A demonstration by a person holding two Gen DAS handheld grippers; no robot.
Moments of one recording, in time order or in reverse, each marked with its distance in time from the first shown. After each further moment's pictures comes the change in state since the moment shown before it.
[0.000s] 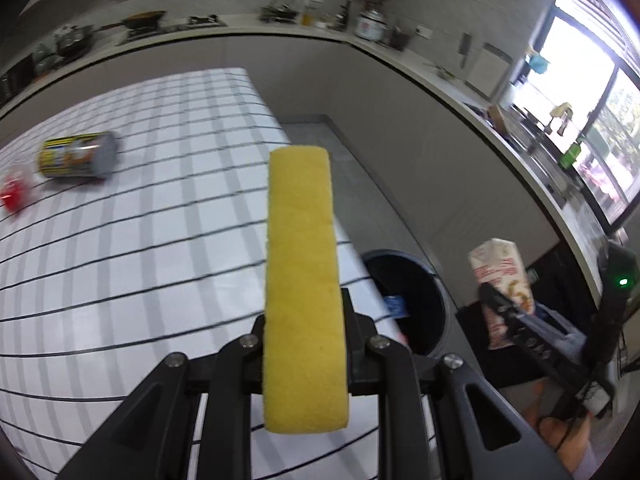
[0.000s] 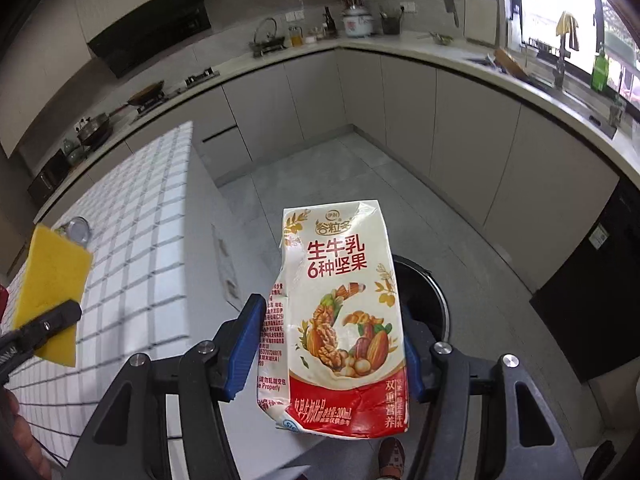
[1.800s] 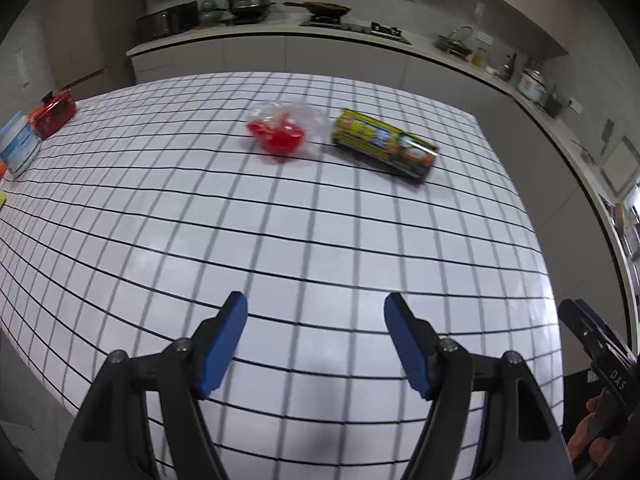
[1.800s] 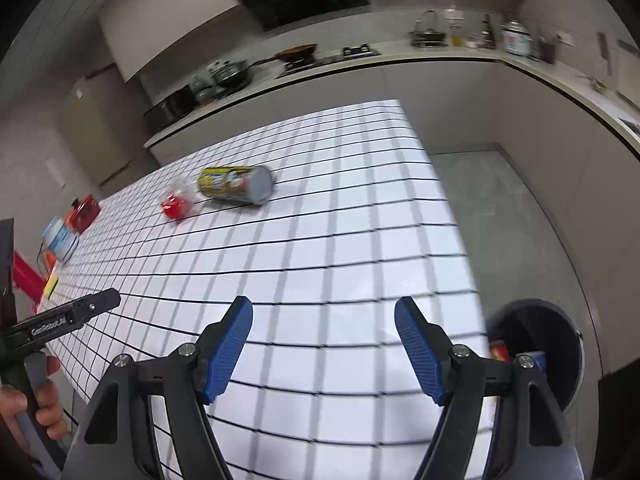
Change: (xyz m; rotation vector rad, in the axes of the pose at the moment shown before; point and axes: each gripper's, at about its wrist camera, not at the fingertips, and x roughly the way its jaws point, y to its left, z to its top) left arm -0.123 0.211 -0.052 -0.389 -0.070 0.440; right arm -0.001 0.234 0.002 -0.322 0.042 0.390
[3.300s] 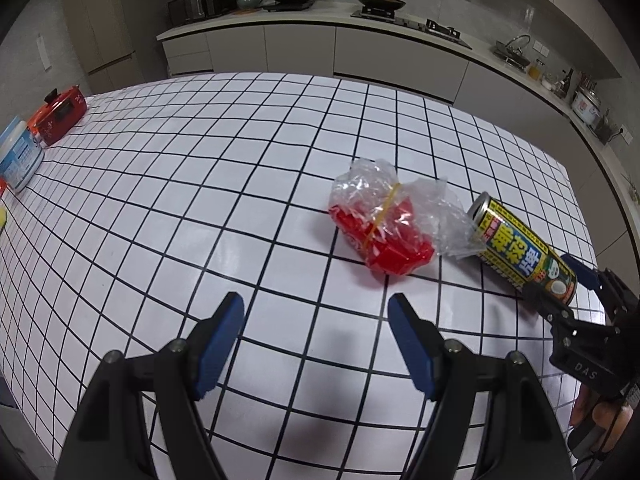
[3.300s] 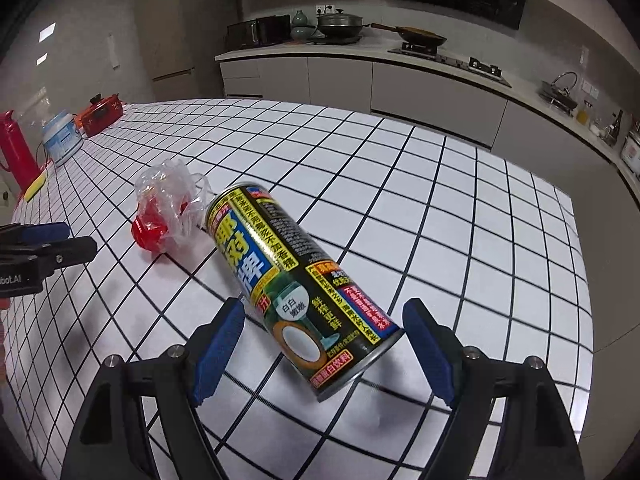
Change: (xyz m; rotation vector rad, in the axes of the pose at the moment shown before) left arm 0.091 0.066 0.112 -0.077 0.044 0.110; right arm 0.212 0.092 0.126 -0.449 0.117 0.092
